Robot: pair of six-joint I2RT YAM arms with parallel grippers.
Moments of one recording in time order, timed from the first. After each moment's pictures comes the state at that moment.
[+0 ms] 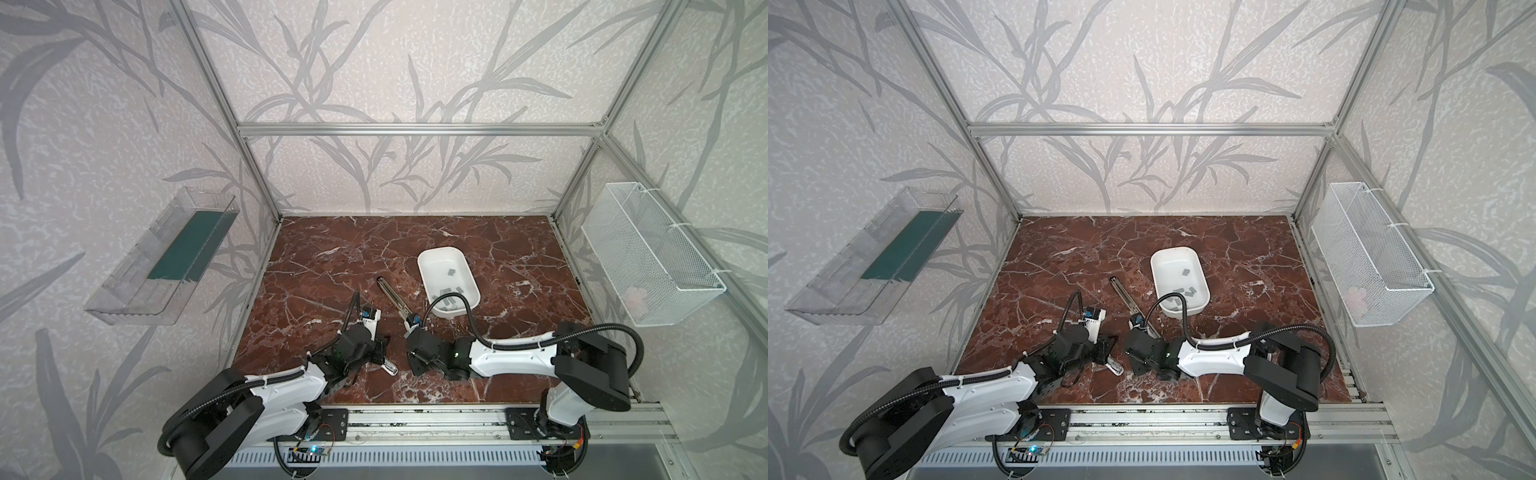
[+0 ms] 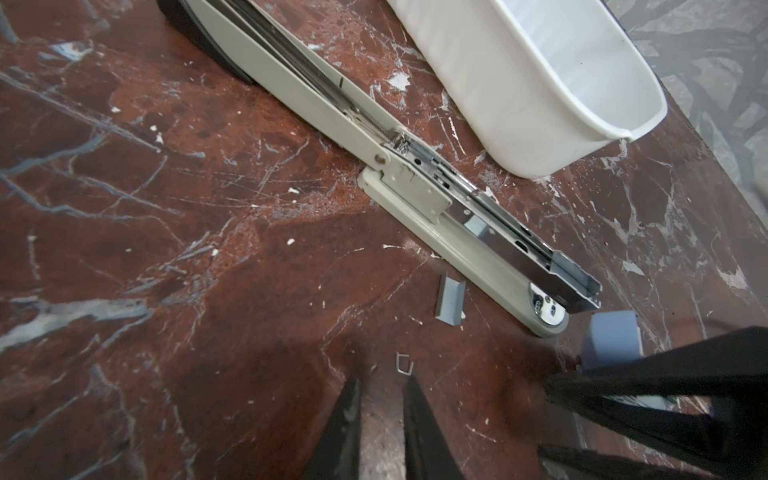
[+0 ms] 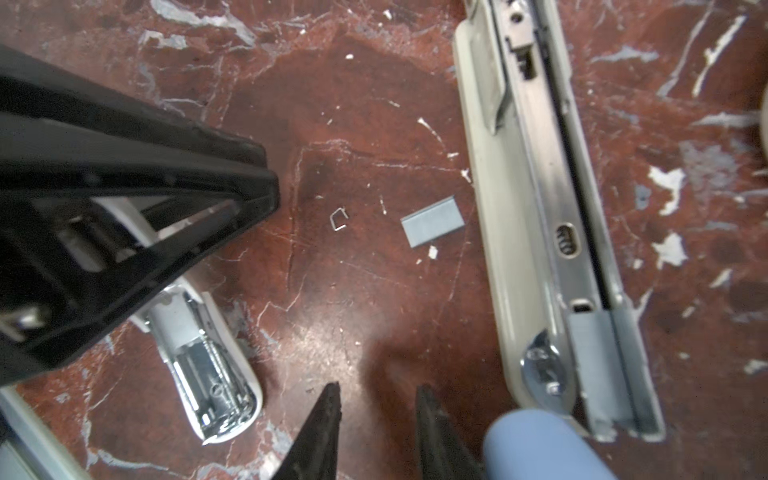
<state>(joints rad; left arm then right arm) -0.73 1.12 0.15 0.36 -0.03 -0.50 1.18 1.65 0.81 -0.14 0.21 0.70</state>
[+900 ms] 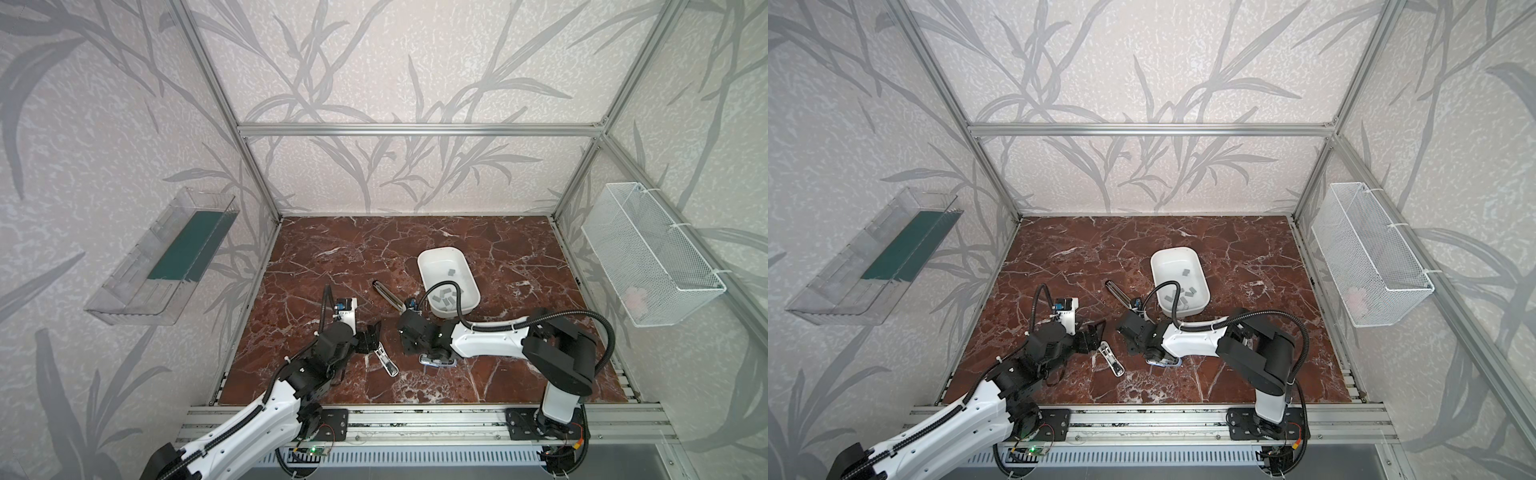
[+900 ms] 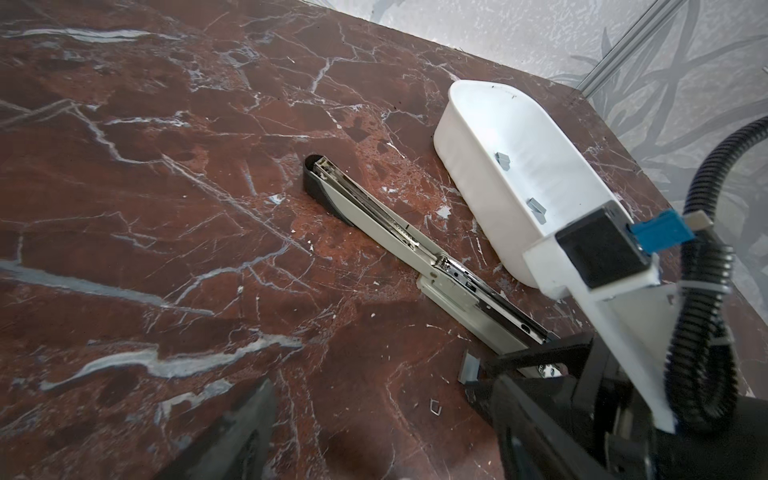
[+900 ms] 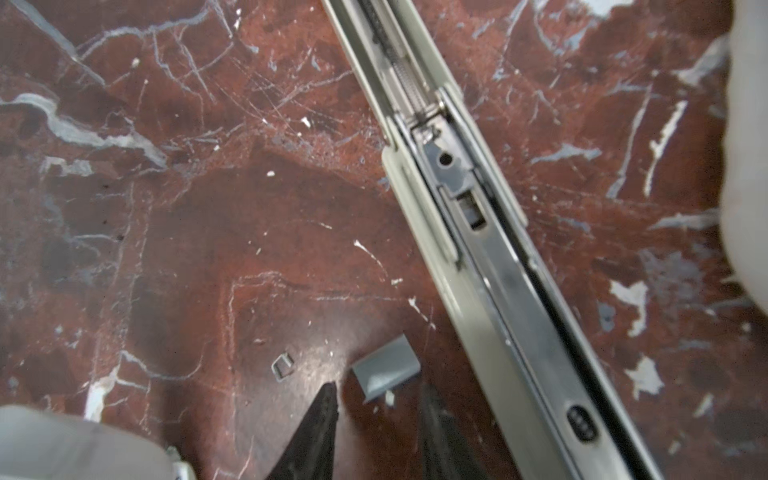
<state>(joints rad) -0.66 0.64 0.24 -0.11 -0.21 -0.53 1.09 1.83 1.00 -0.19 0.23 0.75</state>
